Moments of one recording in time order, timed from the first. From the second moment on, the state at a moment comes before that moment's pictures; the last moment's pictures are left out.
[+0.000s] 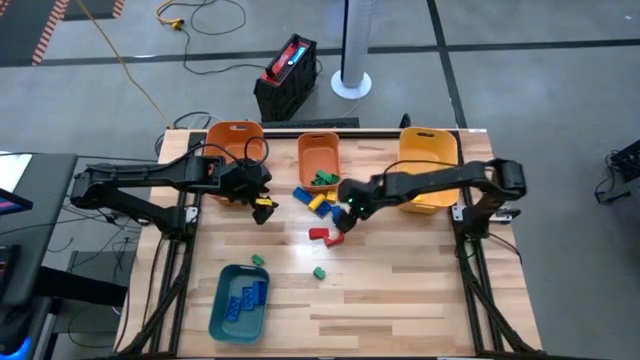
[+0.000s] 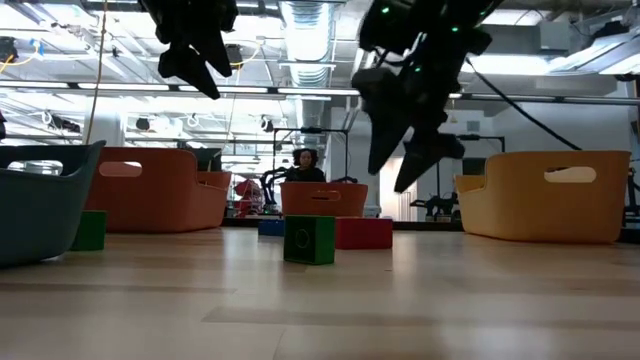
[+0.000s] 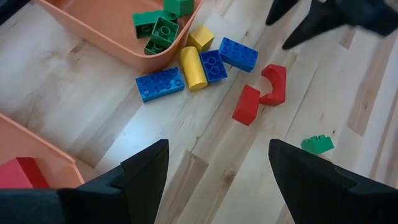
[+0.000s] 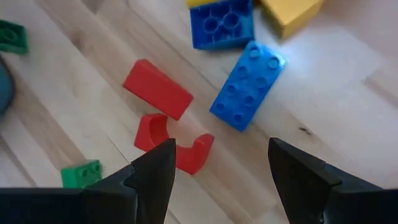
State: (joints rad) left arm 0.09 1.18 1.12 -0.81 -0.14 -0.47; right arm -0.07 1.70 1.15 -0.54 -0.02 0.81
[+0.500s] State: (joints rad) left arm 0.09 1.18 1.12 -0.82 -0.09 -0.45; right arm -0.08 1.98 1.46 -0.77 0.05 0.73
